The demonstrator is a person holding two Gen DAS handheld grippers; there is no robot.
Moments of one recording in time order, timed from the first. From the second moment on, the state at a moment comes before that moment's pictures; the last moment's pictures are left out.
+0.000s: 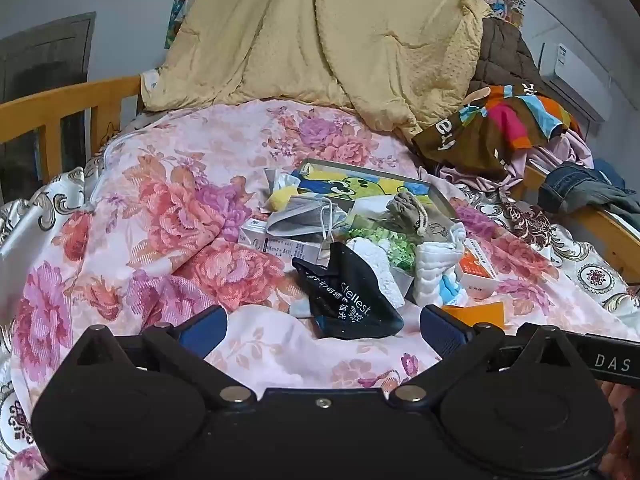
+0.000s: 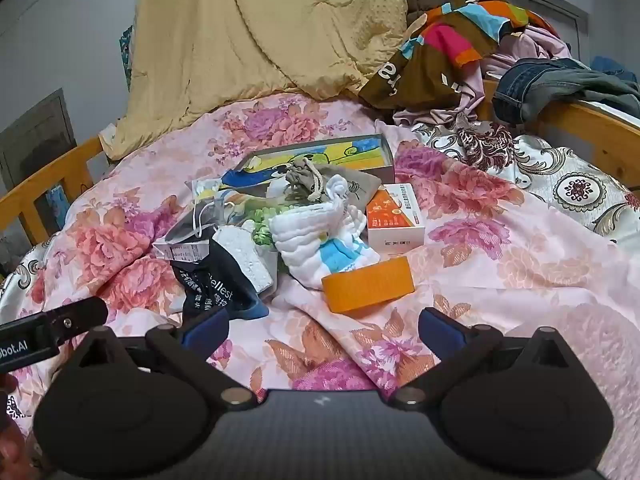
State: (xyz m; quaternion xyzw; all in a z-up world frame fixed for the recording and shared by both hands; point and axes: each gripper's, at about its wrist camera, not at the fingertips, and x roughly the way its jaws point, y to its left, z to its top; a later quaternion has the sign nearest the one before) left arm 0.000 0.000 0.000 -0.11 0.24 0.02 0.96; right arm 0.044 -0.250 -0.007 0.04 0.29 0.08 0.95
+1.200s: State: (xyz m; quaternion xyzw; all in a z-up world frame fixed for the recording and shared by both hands) left arm 0.002 -0.001 -0.009 -0.12 0.26 0.02 0.96; right arm 0.046 -0.250 -0.009 0.04 0.29 0.08 0.95
